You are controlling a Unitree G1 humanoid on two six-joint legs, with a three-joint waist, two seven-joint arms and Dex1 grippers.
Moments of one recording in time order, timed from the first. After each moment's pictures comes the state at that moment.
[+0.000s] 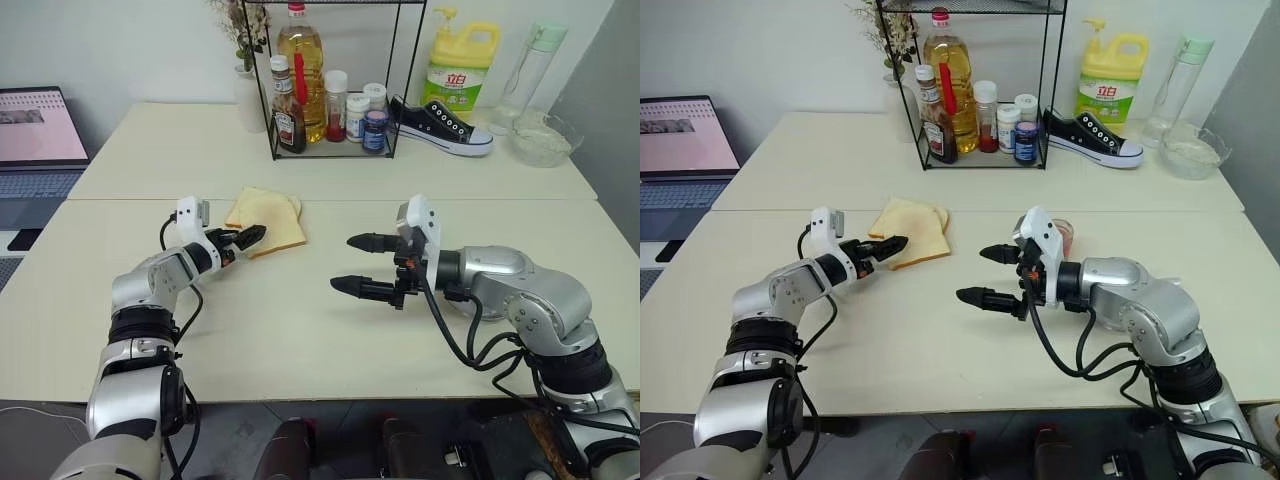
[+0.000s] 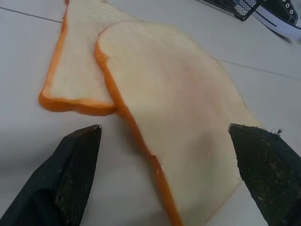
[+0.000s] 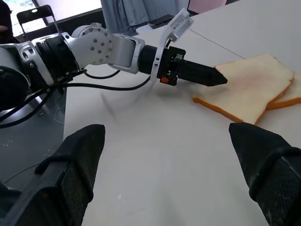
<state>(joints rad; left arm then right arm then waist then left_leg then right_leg) -0.75 0.50 0.25 0.73 -0.42 0.56 -0.68 -0.57 -0.51 0.18 -0.37 0.67 0.85 0.73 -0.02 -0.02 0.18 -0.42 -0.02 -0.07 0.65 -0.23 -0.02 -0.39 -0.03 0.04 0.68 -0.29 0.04</state>
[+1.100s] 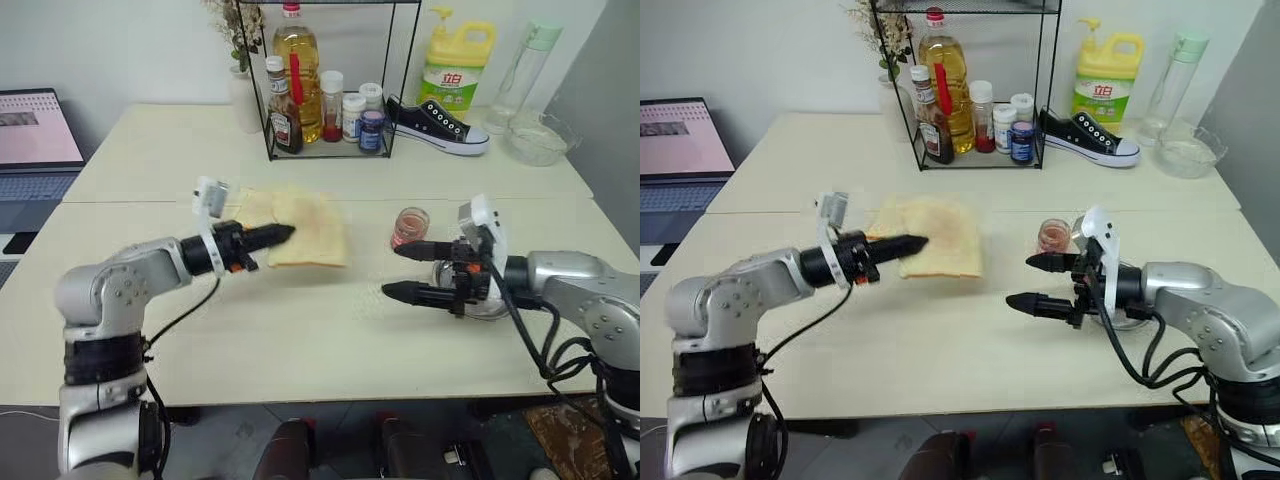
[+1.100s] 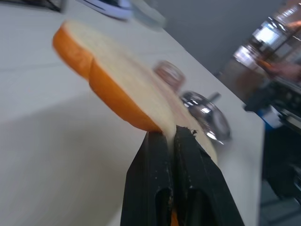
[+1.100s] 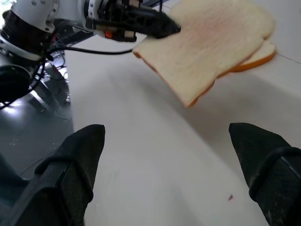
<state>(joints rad) -0.47 0.54 0.26 -0.22 -0.84 1.19 -0.74 -0.44 -0.74 -0.06 -0.51 0.90 1.04 0.80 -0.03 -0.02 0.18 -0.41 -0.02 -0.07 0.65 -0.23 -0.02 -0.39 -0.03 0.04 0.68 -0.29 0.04</state>
